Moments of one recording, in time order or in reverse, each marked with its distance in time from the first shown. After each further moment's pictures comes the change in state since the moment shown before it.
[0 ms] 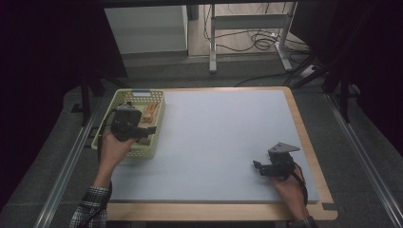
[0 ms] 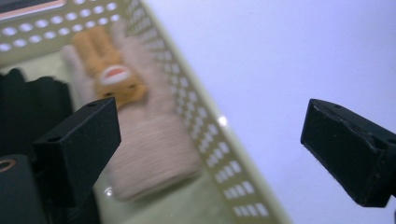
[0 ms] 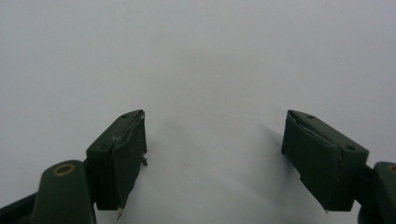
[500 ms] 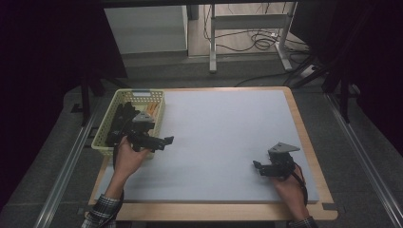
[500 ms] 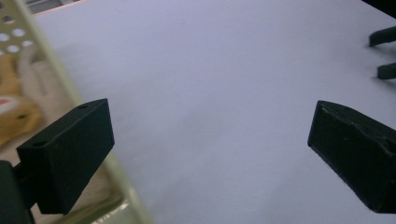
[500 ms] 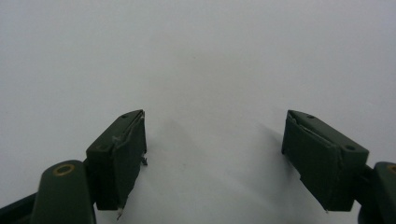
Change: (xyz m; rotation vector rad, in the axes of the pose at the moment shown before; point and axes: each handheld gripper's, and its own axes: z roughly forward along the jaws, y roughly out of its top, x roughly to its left) left arm -0.059 -0.007 0.012 -0.055 -0.101 0.110; right arm 0.000 0.000 0.000 0.000 0.000 0.001
